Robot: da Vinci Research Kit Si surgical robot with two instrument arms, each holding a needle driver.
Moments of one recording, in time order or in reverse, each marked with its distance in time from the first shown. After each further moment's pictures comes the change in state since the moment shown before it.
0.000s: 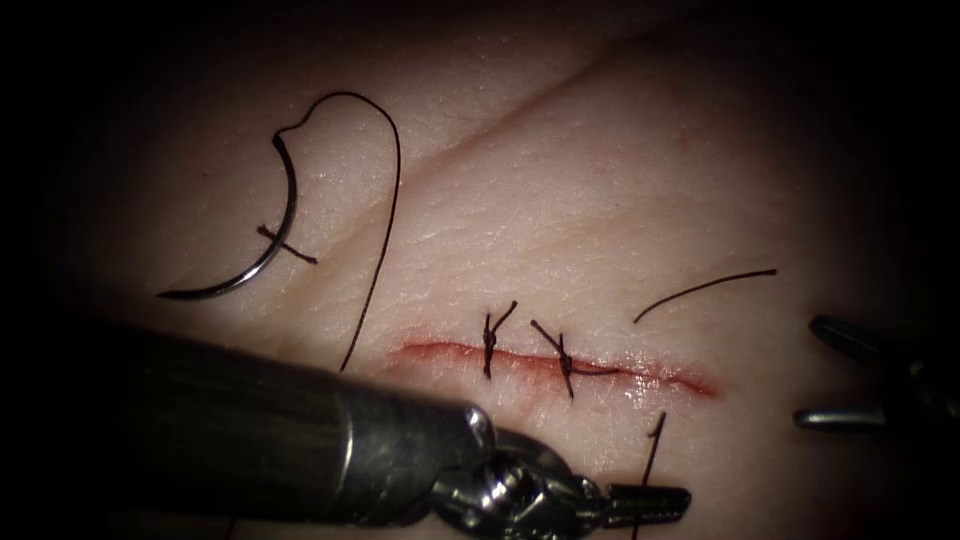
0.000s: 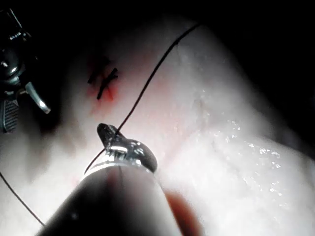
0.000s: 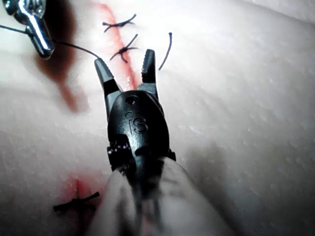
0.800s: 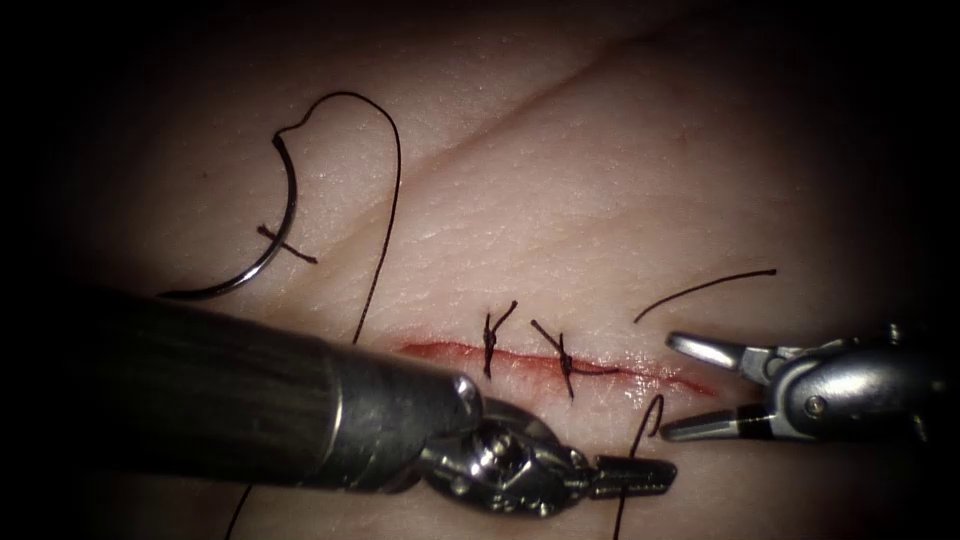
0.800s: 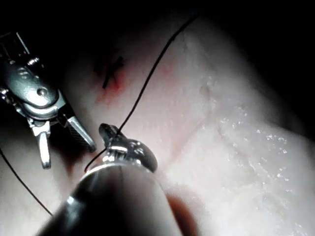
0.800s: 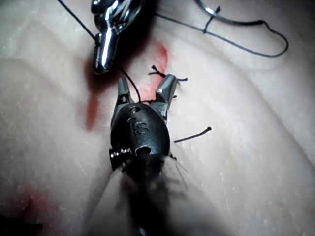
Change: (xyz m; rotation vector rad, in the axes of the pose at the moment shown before) right arm -0.003 -0.003 0.009 0.253 -0.036 -0.573; left arm -0.001 0.000 0.000 -0.051 0.019 0.005
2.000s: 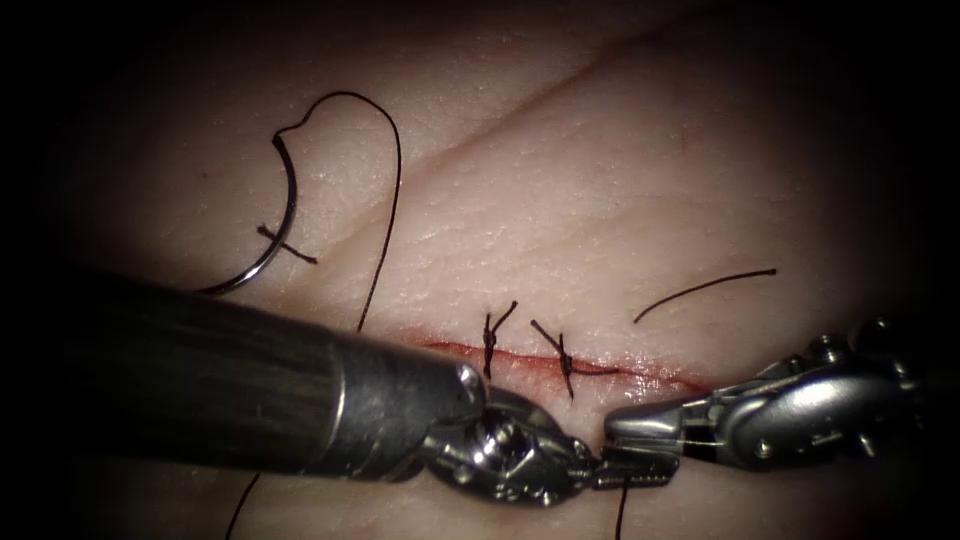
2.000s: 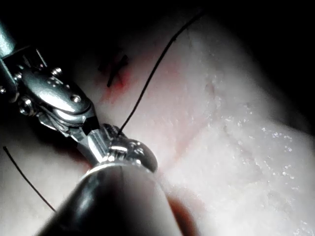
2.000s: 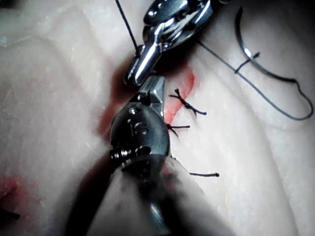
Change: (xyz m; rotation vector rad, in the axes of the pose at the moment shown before) right arm 0.000 -0.001 0.002 0.089 0.031 -0.189; left arm 0.000 0.000 0.000 -0.038 0.012 -0.003
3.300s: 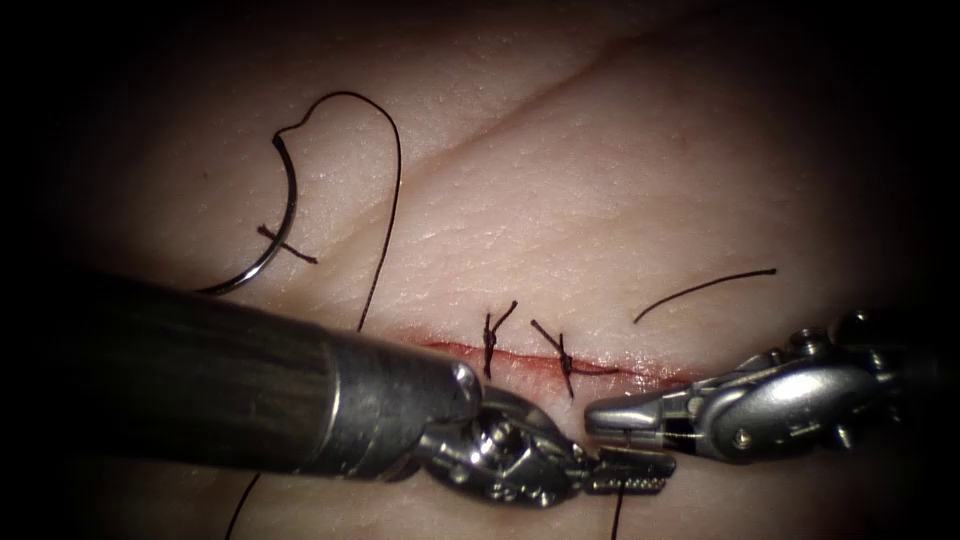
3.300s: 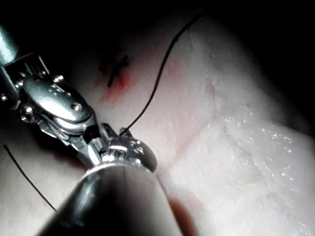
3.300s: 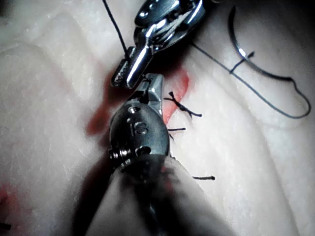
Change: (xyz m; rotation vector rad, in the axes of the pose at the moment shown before) right arm -0.001 0.000 0.001 0.000 0.033 -0.001; left arm 0.000 0.000 0.000 -0.016 0.016 -0.060
